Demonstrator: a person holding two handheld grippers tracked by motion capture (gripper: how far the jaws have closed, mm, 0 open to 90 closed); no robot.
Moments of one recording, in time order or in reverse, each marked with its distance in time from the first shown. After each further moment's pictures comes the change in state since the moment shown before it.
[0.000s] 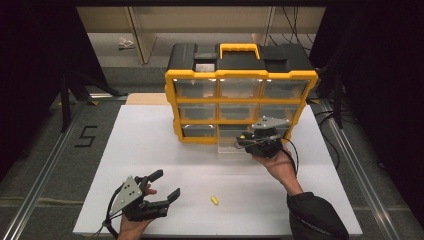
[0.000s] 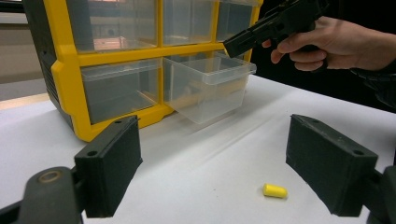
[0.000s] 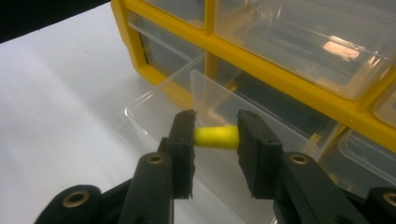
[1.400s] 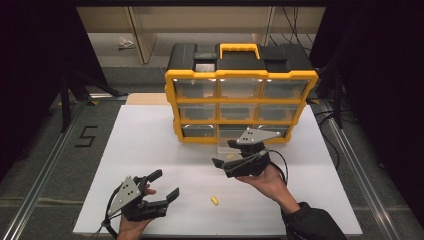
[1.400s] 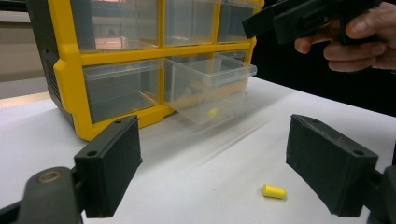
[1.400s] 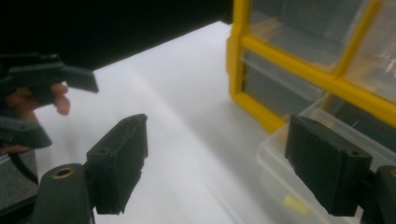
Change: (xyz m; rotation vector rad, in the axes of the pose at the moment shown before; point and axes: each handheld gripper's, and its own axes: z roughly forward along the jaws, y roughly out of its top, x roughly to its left) left arm 0.002 0.000 -0.002 -0.006 0.002 -0.011; right arm 0.071 0.011 -0.023 -0.067 0.220 -0.070
